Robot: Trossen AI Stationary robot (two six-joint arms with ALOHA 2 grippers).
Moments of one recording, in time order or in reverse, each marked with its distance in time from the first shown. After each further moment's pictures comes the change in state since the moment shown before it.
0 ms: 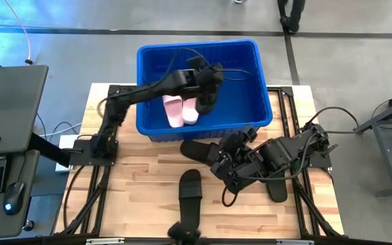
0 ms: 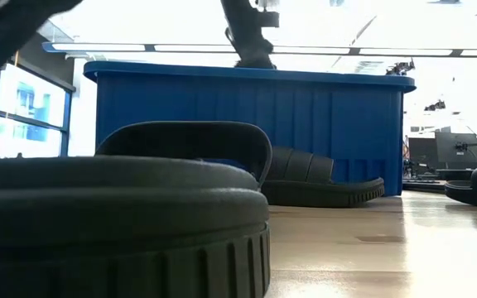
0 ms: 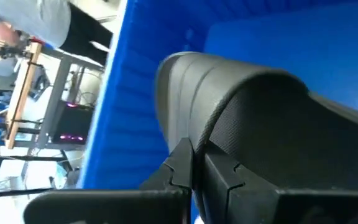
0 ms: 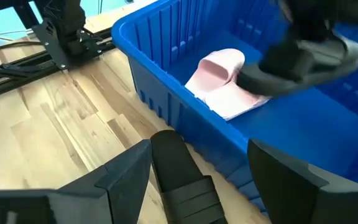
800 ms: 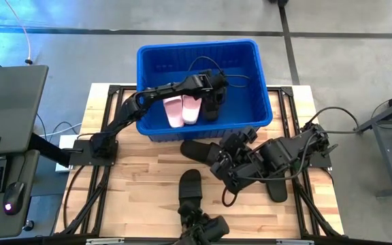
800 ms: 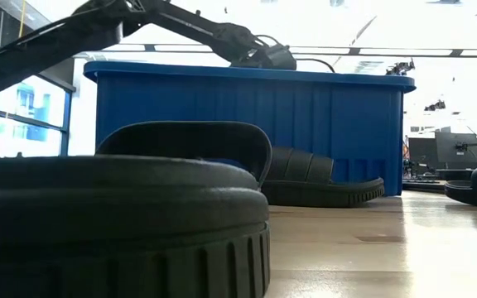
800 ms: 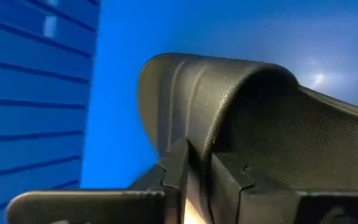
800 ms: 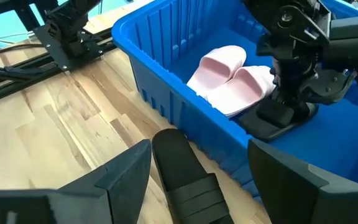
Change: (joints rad) left arm 0.137 0.299 0.000 0.111 0.261 -0.004; right arm 0.005 0.000 0.000 0.000 -0.009 0.028
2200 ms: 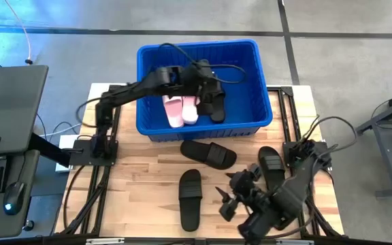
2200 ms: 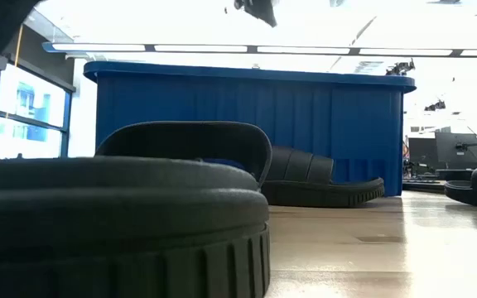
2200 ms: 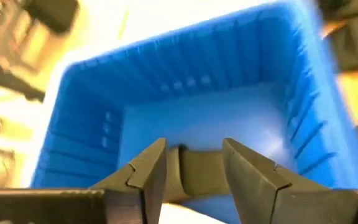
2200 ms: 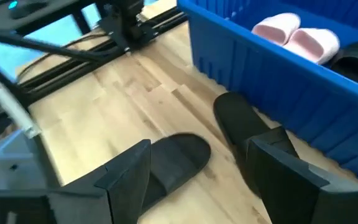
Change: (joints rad) left arm -0.202 -0.427 0.066 -0.150 0.164 0.032; right arm 0.259 0.108 0.000 0.000 0.051 0.350
